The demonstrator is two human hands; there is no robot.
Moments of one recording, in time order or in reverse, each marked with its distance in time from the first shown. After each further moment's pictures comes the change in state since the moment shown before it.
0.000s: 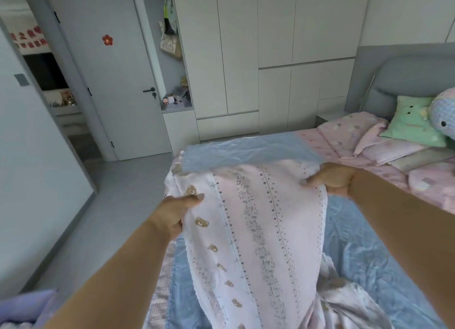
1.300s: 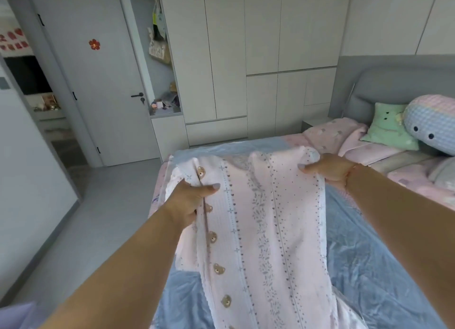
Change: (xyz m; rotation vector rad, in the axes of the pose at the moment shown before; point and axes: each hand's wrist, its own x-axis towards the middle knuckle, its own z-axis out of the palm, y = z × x) left_hand -0.020 0.015 0.061 0.130 -0.080 0.166; right_hand -0.016 -0.006 -0.037 -0.102 0.193 -0.116
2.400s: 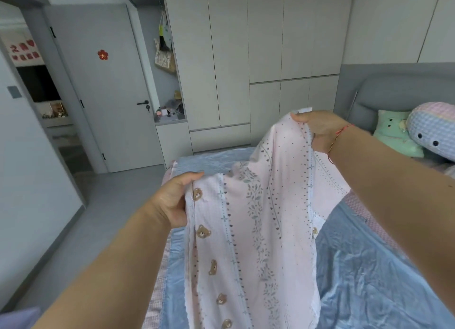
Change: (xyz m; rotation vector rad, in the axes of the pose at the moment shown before) left_hand -0.017 0.036 -0.029 -0.176 -0.153 -0.256; right_hand -0.020 -0.125 0.048 0.347 0.213 -0.097
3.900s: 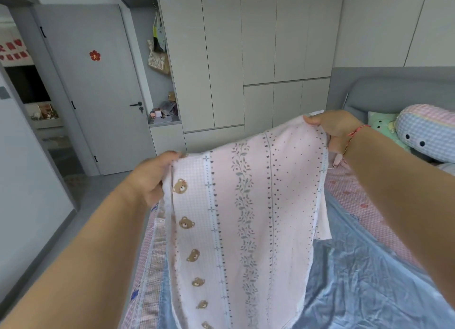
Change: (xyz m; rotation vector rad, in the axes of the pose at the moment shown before) left_hand -0.007 0.043 -0.019 0.301 0.115 0.381; right_hand -0.028 -0.011 -0.023 -0.125 0.106 -0.024
